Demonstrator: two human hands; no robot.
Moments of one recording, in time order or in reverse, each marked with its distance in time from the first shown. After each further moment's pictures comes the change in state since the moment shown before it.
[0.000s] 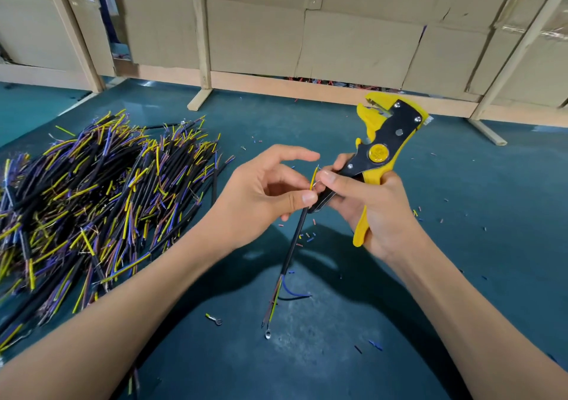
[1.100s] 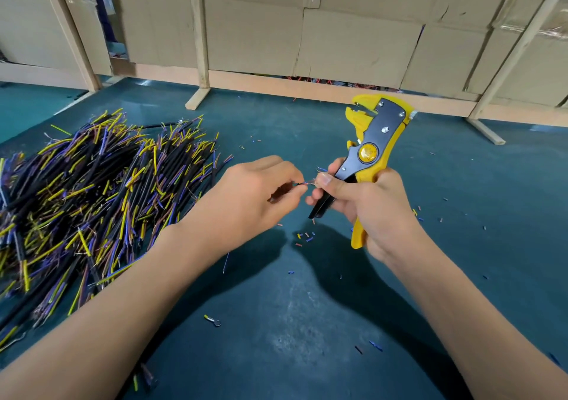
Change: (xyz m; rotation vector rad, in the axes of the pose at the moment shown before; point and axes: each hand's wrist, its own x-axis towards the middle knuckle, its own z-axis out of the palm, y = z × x) left_hand -0.001 0.011 -0.011 0.920 0.001 0.371; right_hand 0.000 0.001 0.005 -0.197 0.220 0.062
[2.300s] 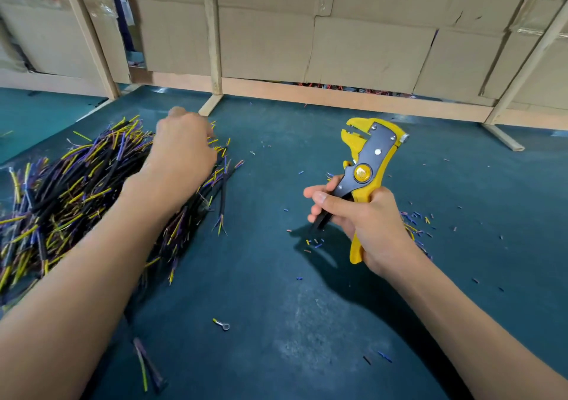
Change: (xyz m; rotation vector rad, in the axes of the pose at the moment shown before) left_hand 0.028 -0.074 -0.057 0.520 -0.047 -0.668; right_hand -0.007 0.011 0.009 -0.027 -0.094 0.031
